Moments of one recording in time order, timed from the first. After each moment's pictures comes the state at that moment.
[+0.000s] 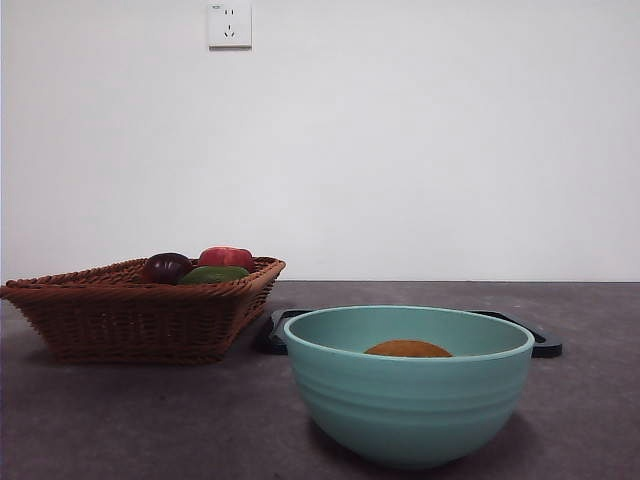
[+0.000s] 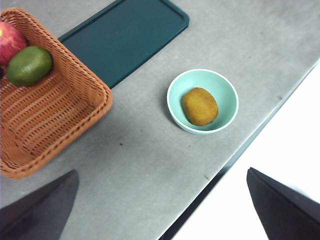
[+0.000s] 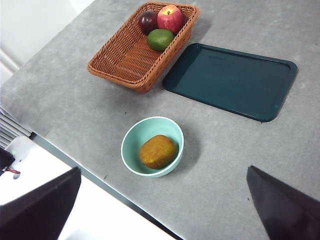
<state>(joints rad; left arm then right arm) -1.08 0.84 1.25 -1.18 -0.19 -0.20 0.13 0.50 1.20 -1.33 -0.52 0.00</state>
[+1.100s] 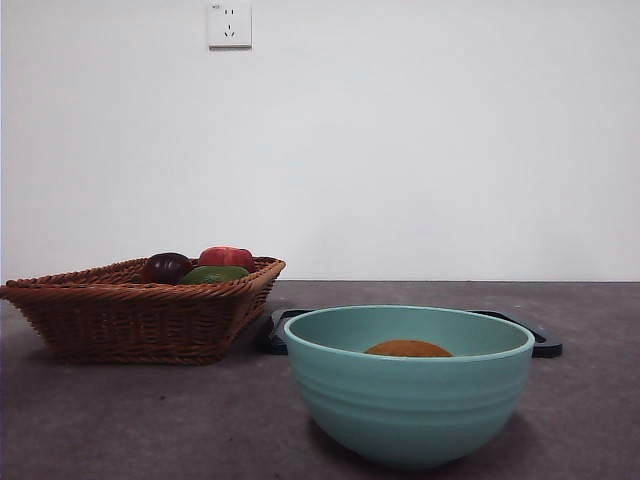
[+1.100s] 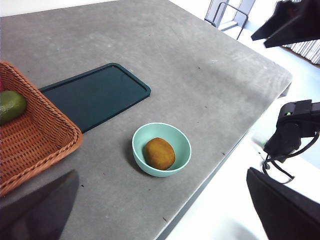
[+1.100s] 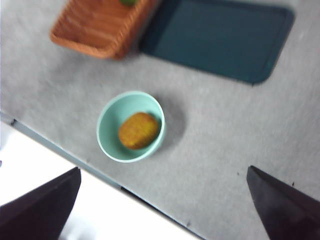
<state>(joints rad) -1.08 0.43 1.04 -1.01 -0.10 -0.28 0.13 0.78 1.20 -1.33 -0.47 -0.02</state>
